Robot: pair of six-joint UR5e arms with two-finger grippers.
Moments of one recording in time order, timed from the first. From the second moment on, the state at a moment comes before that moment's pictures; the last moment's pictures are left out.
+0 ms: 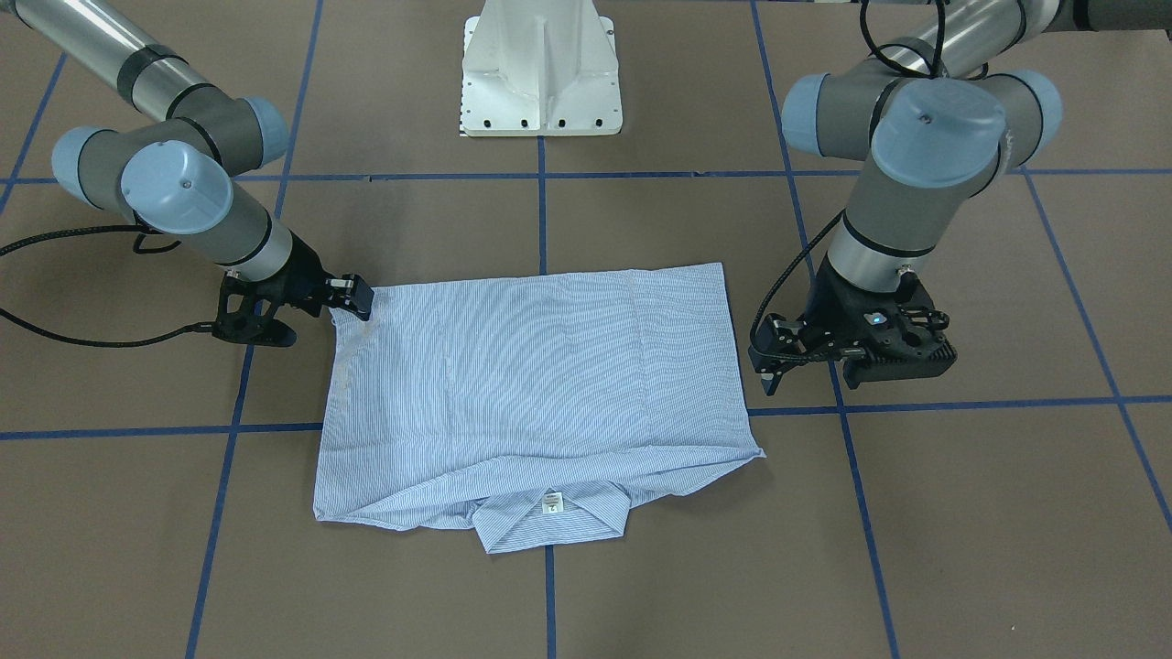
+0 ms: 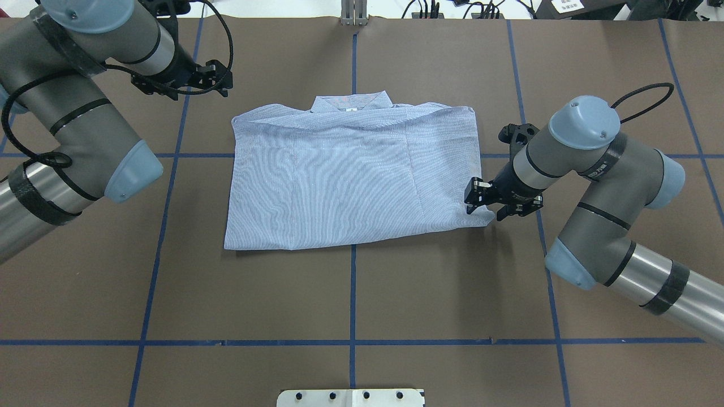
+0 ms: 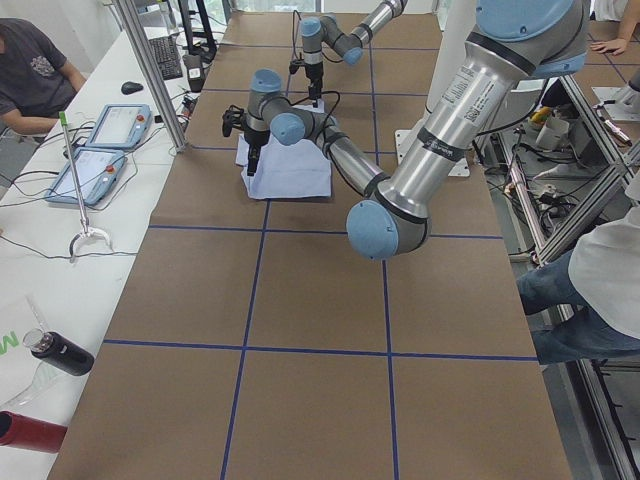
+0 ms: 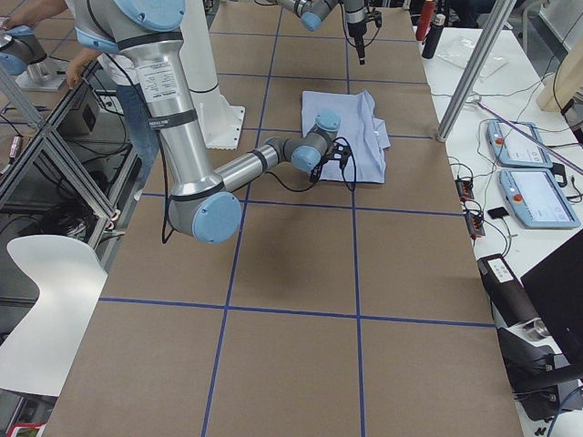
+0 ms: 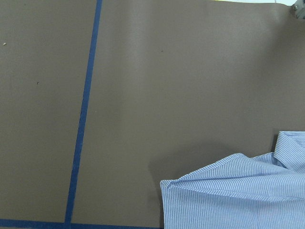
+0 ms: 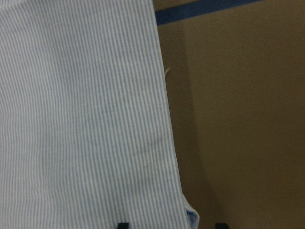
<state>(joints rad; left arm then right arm) -0.90 -2.16 -1.65 -1.71 -1.94 -1.01 0.72 -1.24 1.63 -1.19 2.20 1.27</state>
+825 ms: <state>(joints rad) -0.90 -2.15 -1.66 -1.69 -1.94 -1.05 0.73 -1.32 1.76 -1.19 2.30 1.27</state>
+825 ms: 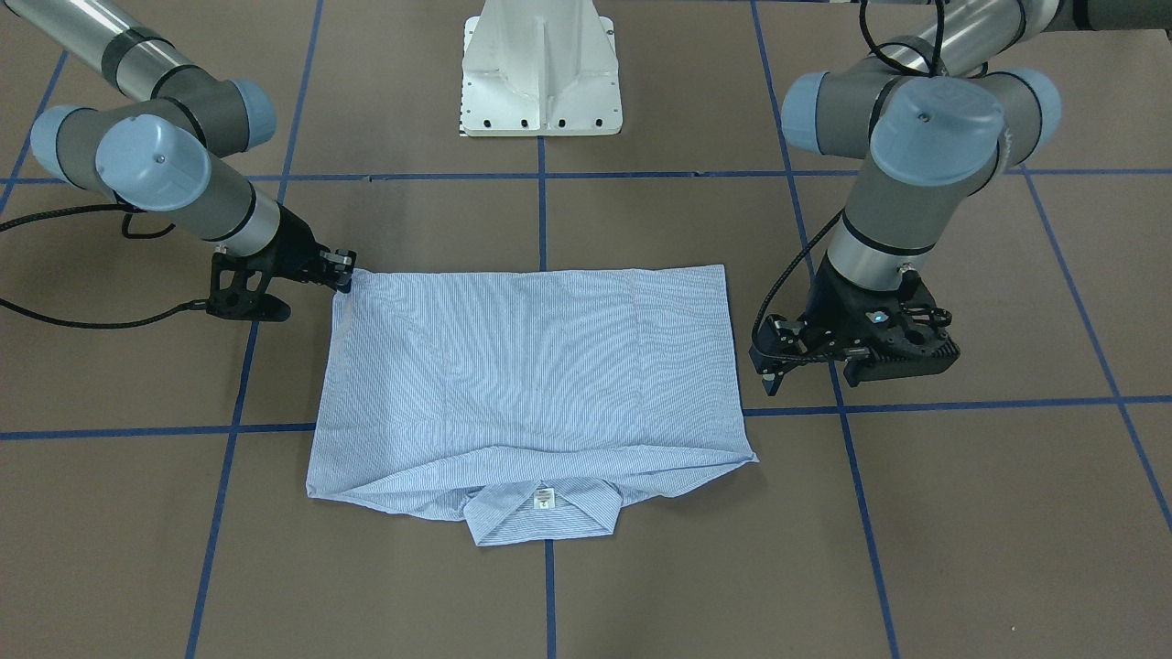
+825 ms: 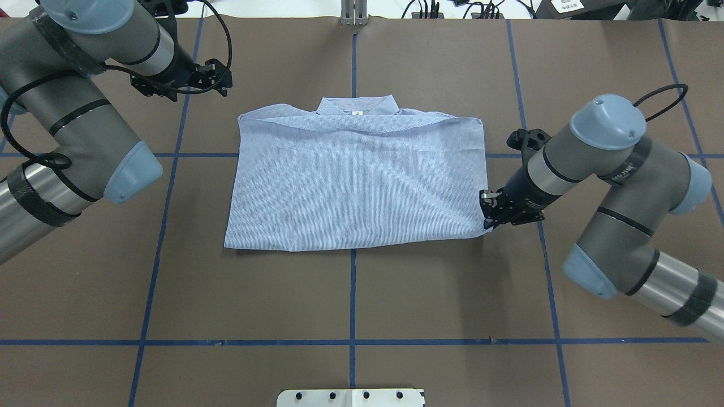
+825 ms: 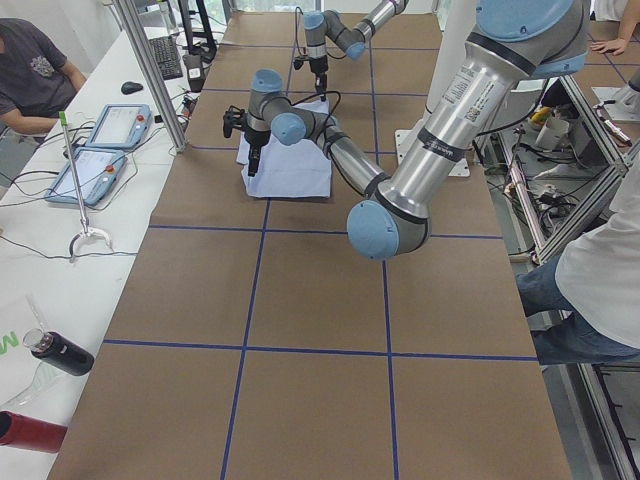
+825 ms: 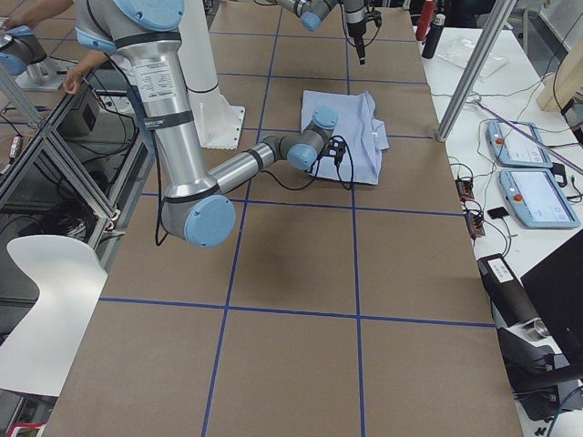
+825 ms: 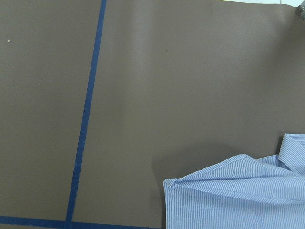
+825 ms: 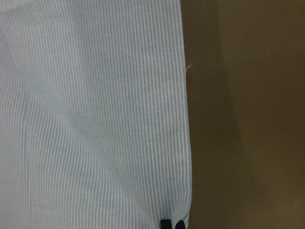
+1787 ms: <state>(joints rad) -0.90 -2.15 -1.72 -1.63 -1.93 -1.05 0.44 -1.77 2.16 -1.19 2.33 1.39</state>
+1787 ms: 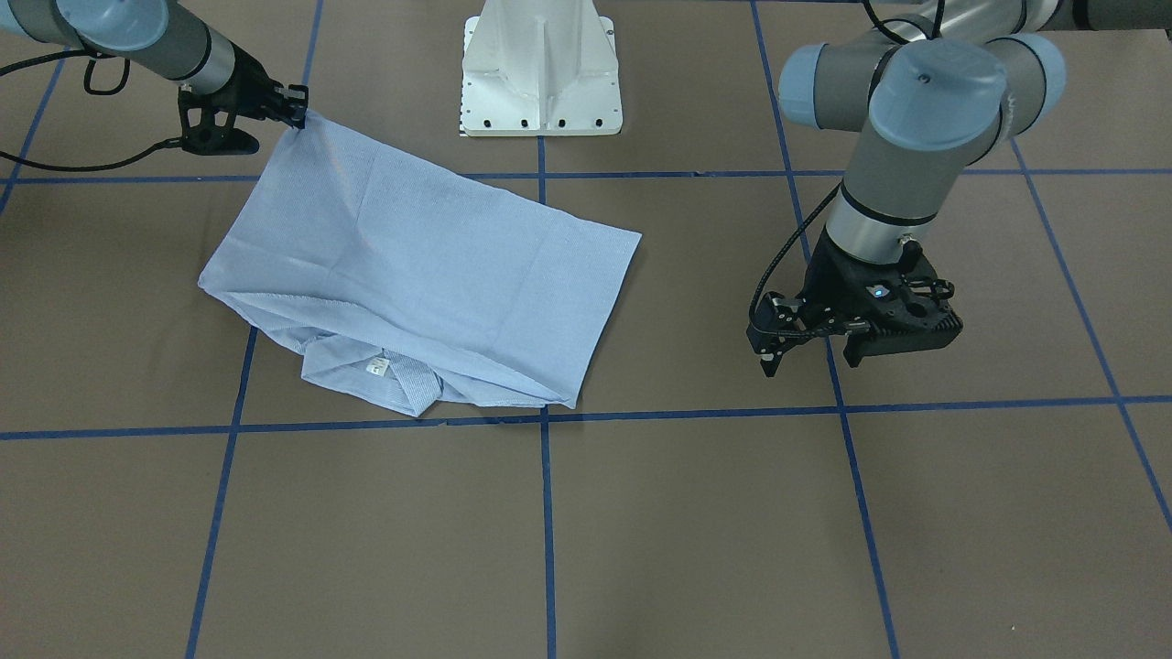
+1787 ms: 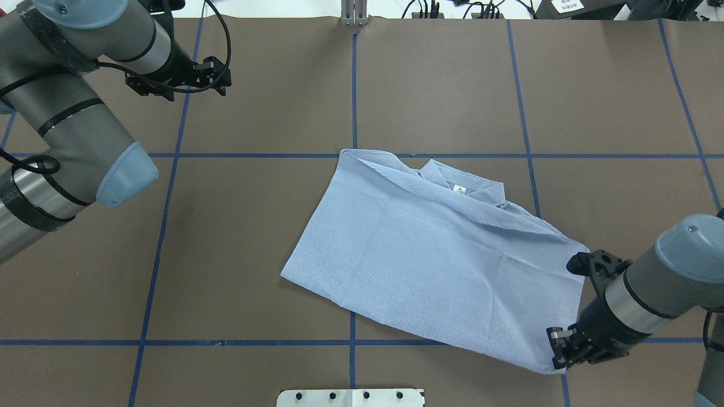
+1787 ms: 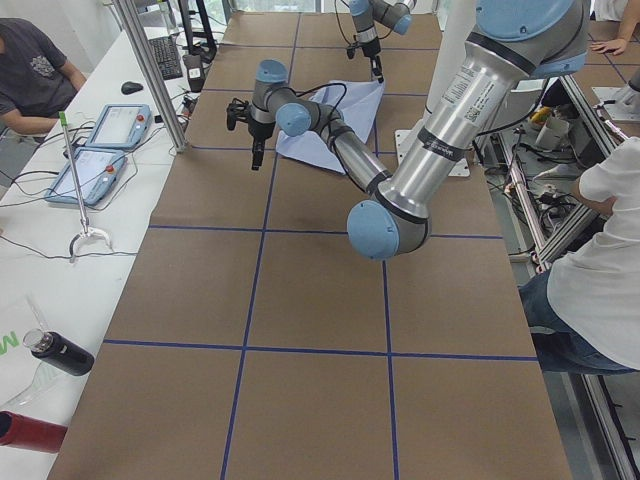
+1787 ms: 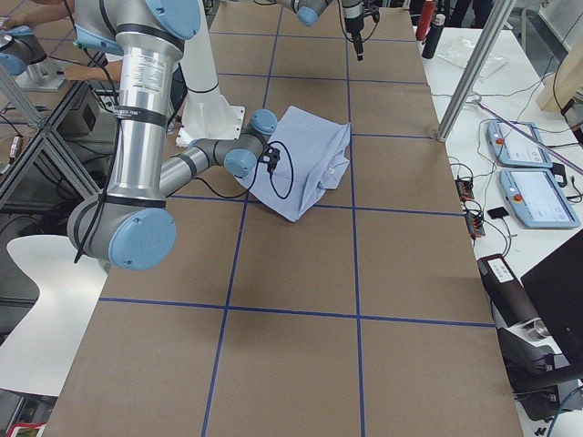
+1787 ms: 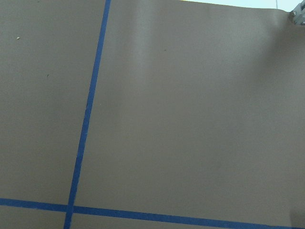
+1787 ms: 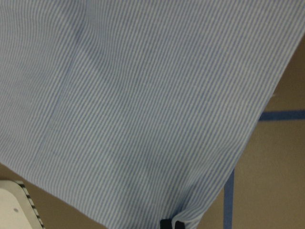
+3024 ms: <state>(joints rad) -0.55 -2.01 -1.94 -1.77 -1.93 -1.39 0.70 -1.46 2.15 -1.19 2.30 1.51</state>
